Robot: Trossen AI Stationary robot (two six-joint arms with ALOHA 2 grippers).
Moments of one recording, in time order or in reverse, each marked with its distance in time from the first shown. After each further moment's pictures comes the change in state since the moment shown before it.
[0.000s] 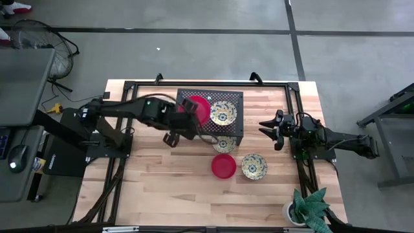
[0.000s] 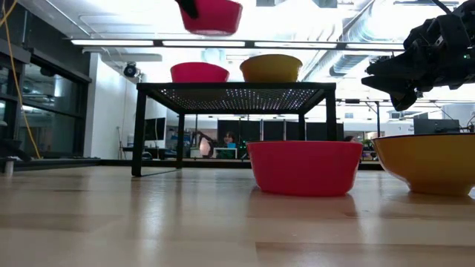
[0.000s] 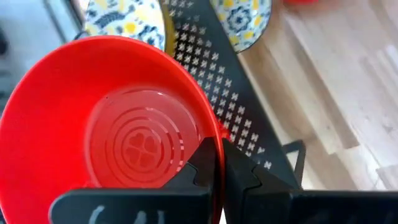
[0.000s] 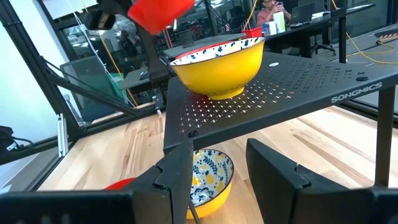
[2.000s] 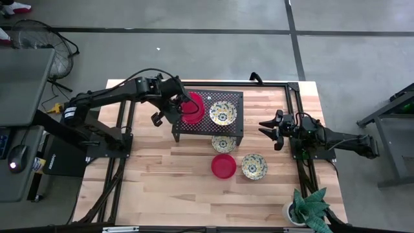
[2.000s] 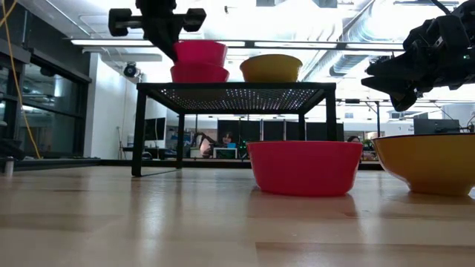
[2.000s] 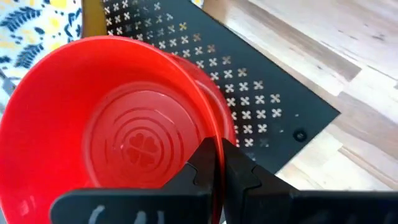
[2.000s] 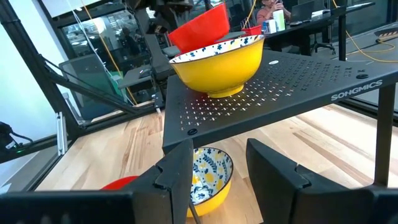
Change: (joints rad) left arm 0.422 -0.228 -0.419 0.244 0.482 0.718; right arm 0.000 0.007 0.000 0.000 0.000 0.000
